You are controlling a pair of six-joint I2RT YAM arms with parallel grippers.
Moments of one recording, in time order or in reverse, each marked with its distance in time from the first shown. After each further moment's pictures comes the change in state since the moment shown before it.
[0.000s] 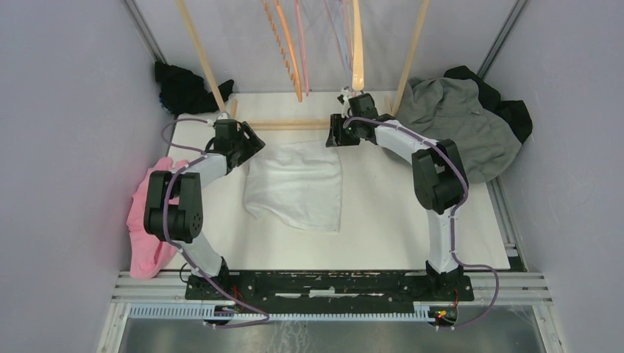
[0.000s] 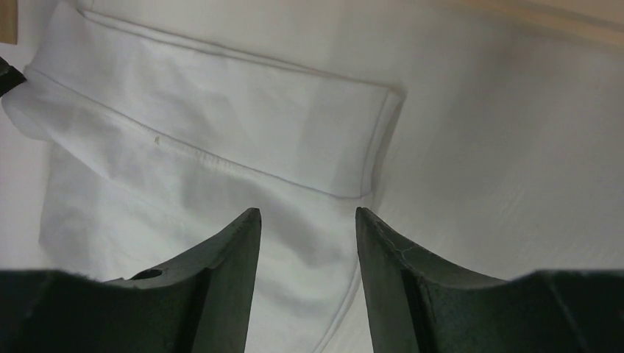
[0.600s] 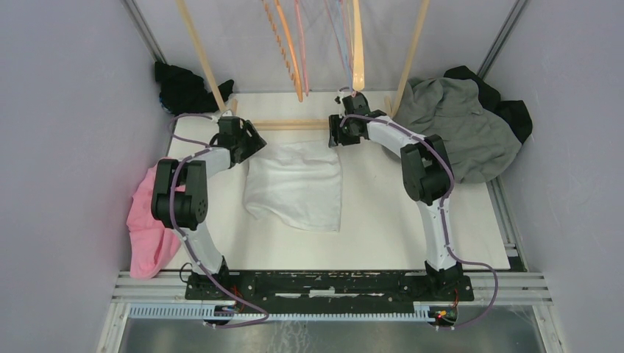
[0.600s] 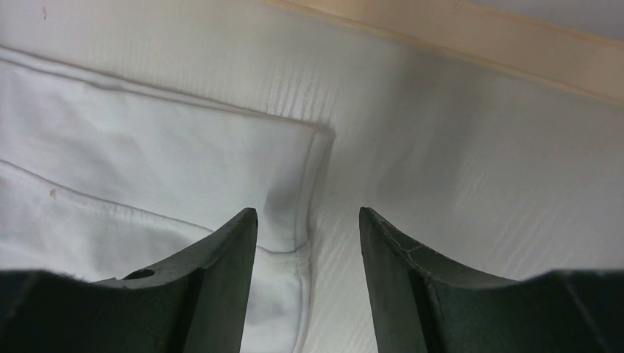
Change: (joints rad) left arm 0.006 0.127 0.085 0.017 0.007 0.050; right arm 0.000 0.174 0.195 -0.116 0.133 -0.053
